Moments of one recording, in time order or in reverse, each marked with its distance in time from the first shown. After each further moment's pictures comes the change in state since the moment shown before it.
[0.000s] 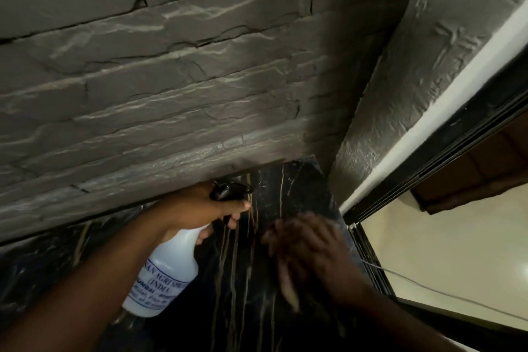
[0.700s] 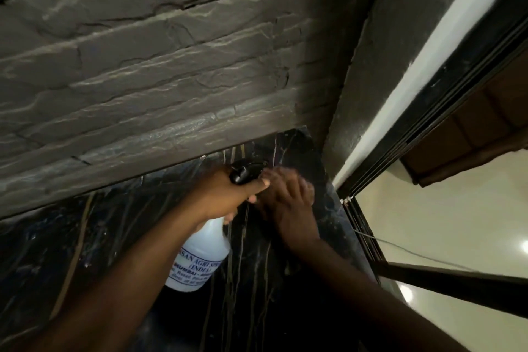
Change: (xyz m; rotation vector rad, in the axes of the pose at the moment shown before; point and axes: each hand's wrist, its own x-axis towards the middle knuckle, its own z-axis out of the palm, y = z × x) left_hand -0.028 0.006 0.061 -0.071 0.119 0.126; right_hand 0.032 -0.042 0.018 0.029 -0.088 0.393
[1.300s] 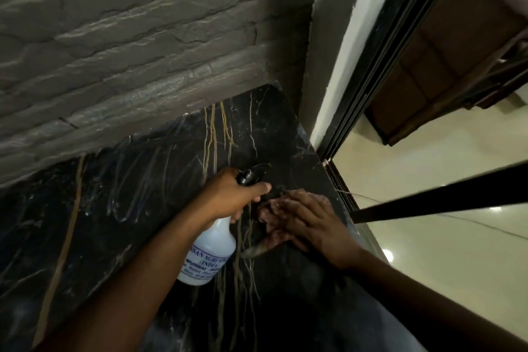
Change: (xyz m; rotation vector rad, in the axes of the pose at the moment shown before) left_hand -0.078 -0.042 0.067 0.029 -0.125 -0.055; right_hand -0.180 0.038 -0.032 -0.020 -0.003 -0.322
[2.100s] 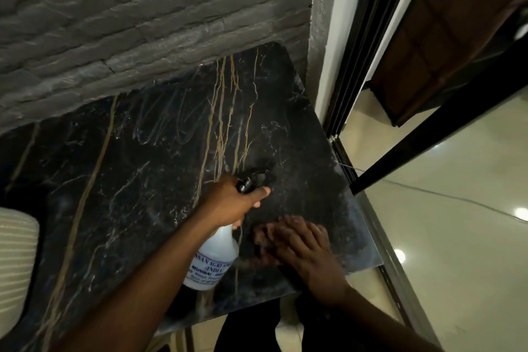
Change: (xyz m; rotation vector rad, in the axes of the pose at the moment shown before) left_hand -0.132 -0.074 0.107 -0.065 0.143 -0.050; right_hand -0.169 -0.124 0.014 0.098 0.034 0.030
